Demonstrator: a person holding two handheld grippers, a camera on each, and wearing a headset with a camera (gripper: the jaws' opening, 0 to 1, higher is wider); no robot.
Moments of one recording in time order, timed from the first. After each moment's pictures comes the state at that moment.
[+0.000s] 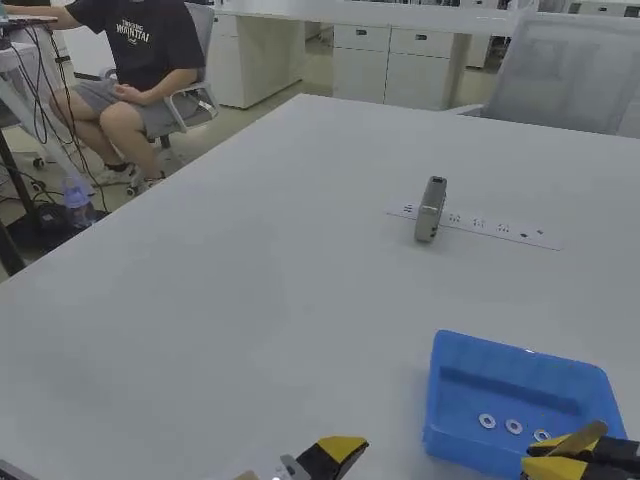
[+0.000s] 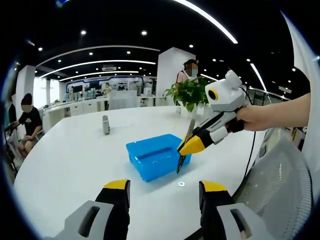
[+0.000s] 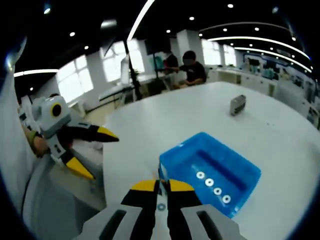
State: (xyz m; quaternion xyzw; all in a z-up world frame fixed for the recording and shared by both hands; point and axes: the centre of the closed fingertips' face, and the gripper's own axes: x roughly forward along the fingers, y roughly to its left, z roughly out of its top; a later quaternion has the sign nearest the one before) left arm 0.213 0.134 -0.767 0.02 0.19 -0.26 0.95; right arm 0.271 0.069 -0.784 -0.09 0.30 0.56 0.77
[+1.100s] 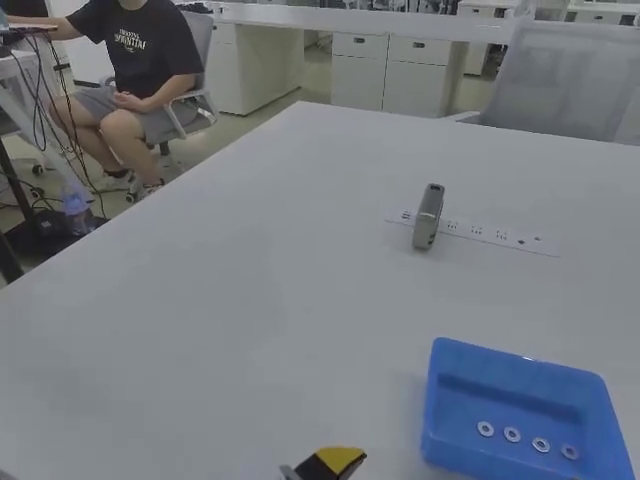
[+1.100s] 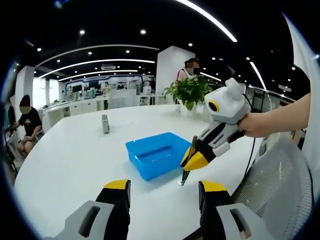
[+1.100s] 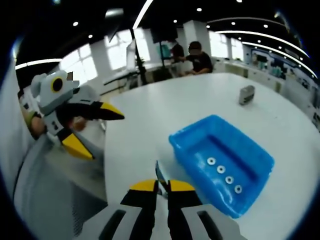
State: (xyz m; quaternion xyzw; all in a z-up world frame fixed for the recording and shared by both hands) left arm 0.212 0.134 -0.769 0.03 0.20 -0.26 0.94; right arm 0.254 0.067 -0.814 -0.14 0.32 0.57 0.74
